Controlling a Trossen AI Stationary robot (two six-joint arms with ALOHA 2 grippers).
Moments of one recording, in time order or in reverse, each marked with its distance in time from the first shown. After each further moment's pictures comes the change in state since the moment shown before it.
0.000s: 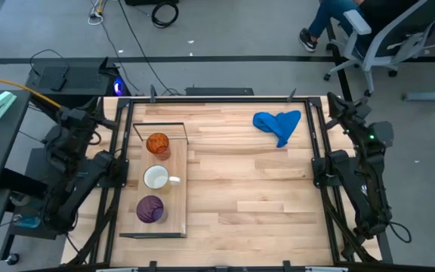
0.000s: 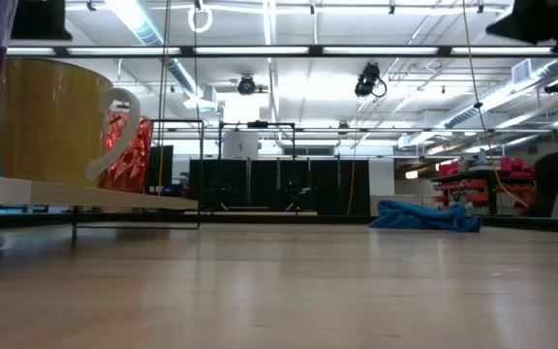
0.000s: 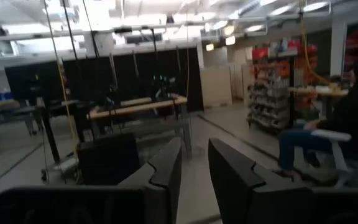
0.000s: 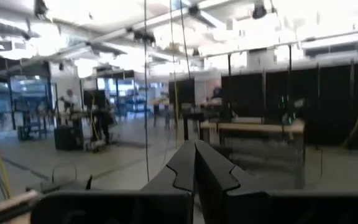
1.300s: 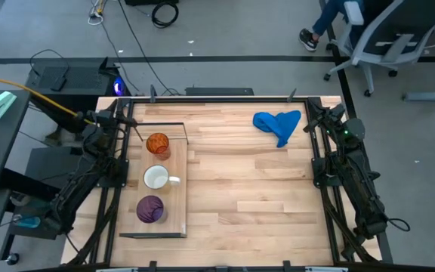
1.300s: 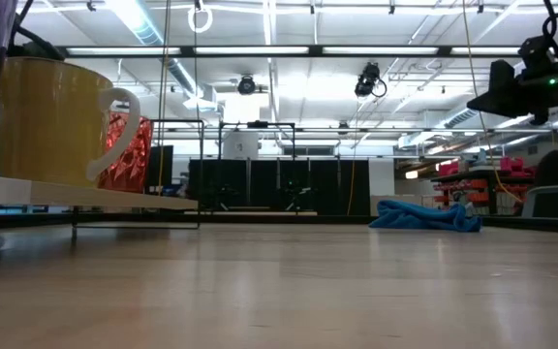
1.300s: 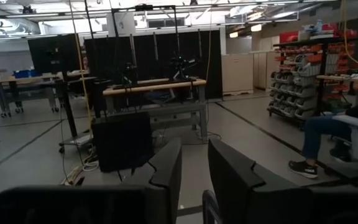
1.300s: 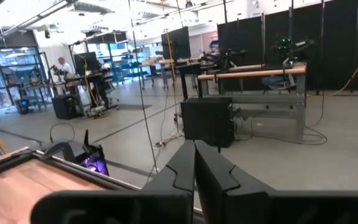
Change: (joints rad) left arm 0.000 0.002 -0.500 0.460 -0.114 -0.036; right arm 0.000 -0.001 -0.372 0.170 0.009 0.021
